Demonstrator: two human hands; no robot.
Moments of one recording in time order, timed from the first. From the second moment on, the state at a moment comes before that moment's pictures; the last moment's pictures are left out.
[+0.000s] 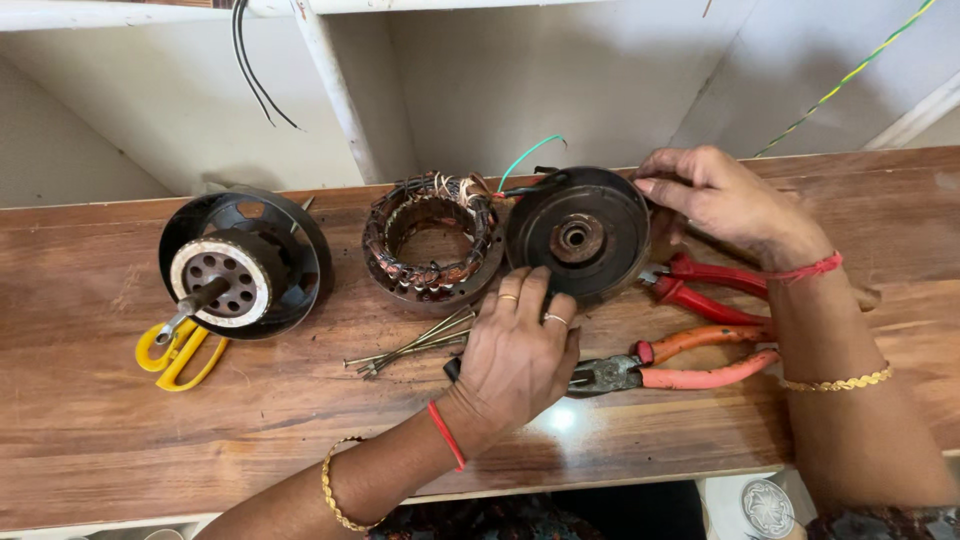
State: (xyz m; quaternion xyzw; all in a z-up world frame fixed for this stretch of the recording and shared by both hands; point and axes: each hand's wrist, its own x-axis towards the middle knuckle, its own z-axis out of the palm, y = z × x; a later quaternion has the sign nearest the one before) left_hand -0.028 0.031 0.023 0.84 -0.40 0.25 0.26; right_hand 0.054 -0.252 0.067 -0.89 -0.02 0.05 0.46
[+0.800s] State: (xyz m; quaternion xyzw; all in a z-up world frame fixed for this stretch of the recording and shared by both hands) left_hand 0.113 0.142 0.043 0.78 -0.22 0.05 0.58; right_hand 0.024 -0.171 0.059 -0.82 -0.20 -0.24 0.47
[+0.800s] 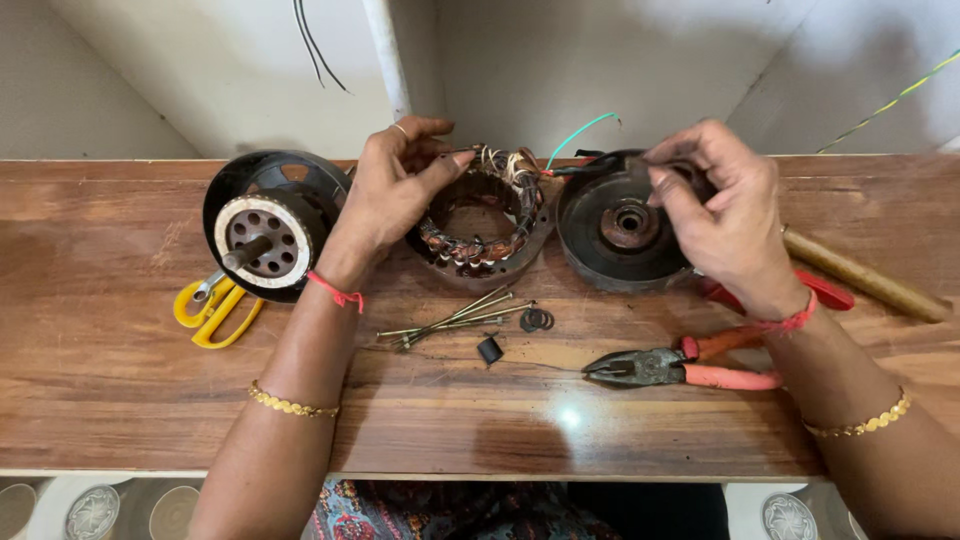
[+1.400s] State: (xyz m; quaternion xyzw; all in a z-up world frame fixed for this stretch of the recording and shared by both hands) left_hand 0.121 0.117 0.001 0.65 -0.07 0.07 0.75; right_hand -0.003 -0.129 0.062 -0.92 -0.32 -0.15 0.16
